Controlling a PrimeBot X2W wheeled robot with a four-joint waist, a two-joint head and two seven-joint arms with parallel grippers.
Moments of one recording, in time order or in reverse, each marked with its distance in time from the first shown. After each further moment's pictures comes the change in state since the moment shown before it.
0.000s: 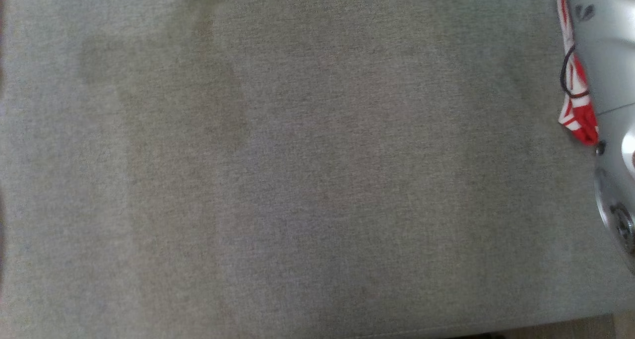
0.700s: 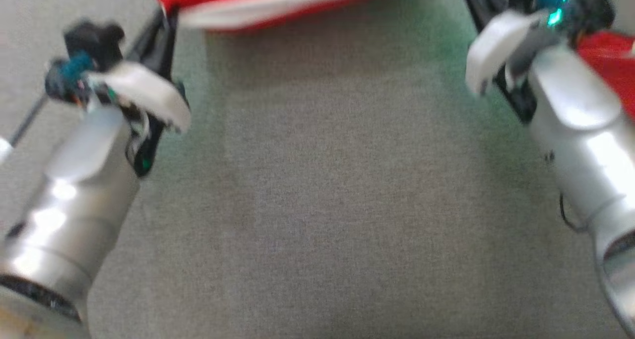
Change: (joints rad) left arm 0.444 -0.066 -0.258 0.053 -0.055 -0.042 -0.058; right arm 0.284 -0.099 0.371 0.211 0.228 0.000 0.031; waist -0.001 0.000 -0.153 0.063
